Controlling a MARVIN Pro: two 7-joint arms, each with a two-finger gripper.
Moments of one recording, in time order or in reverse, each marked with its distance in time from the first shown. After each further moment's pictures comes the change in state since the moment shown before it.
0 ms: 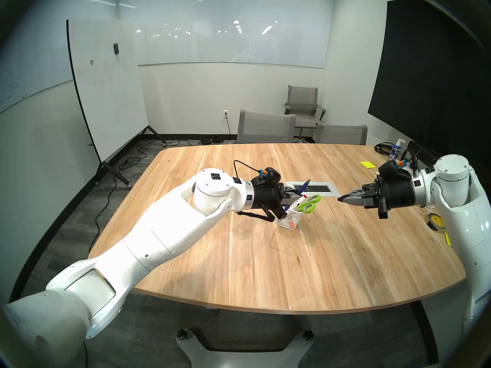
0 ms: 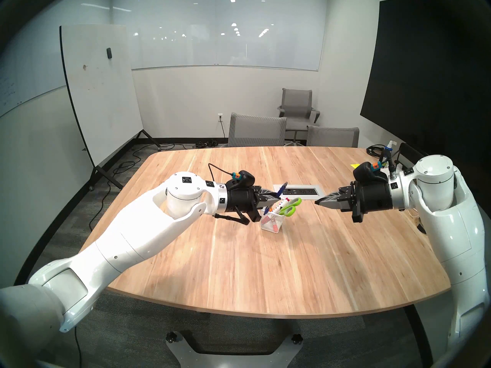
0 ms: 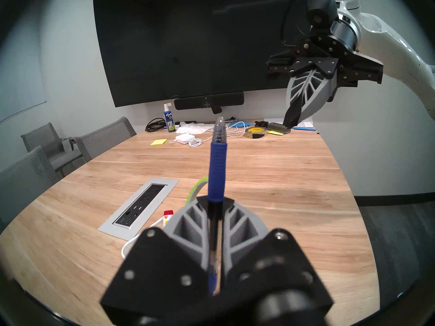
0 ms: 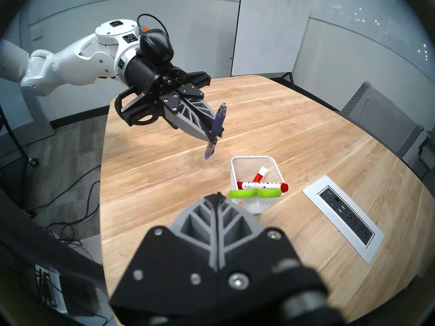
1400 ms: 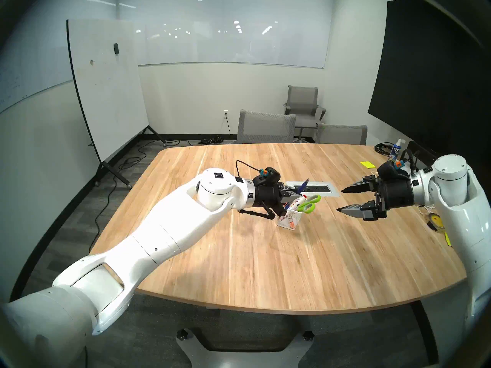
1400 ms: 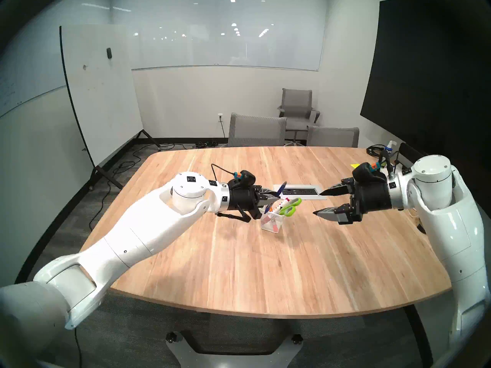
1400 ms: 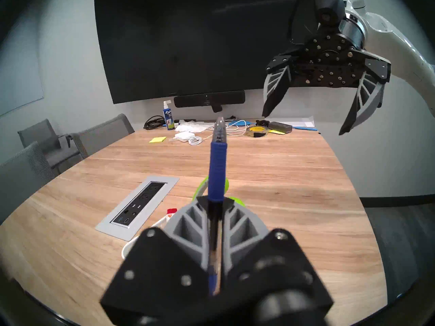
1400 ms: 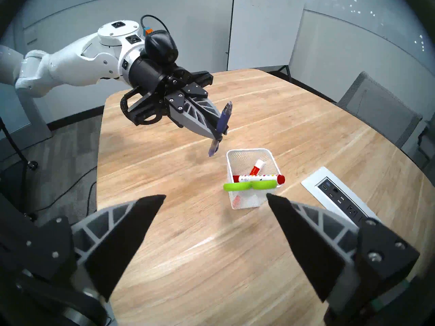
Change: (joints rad) left arm -0.034 -0.051 0.006 0.134 0.003 -0.057 -0.021; right arm 0.019 0.016 -0.031 0.026 0.007 0.019 -0.019
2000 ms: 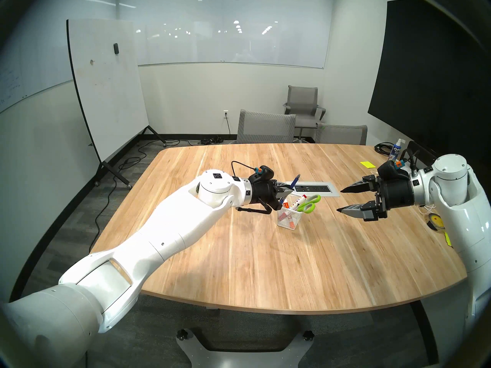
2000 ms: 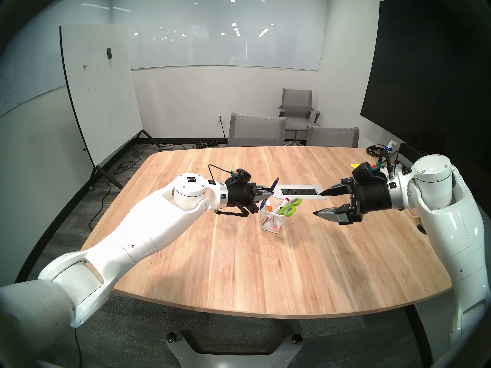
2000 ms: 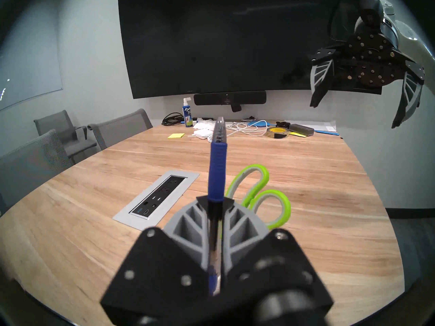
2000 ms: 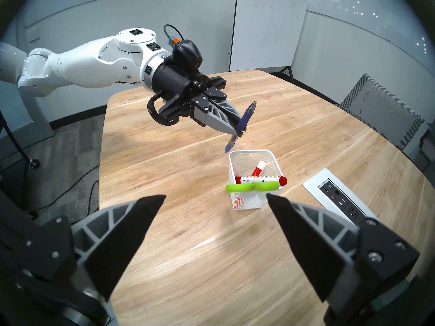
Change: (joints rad) left arm -0.032 -0.050 -0.015 0.156 -0.012 -0.047 0.018; right arm 0.001 0.004 -0.002 0.000 0.004 -0.007 0.006
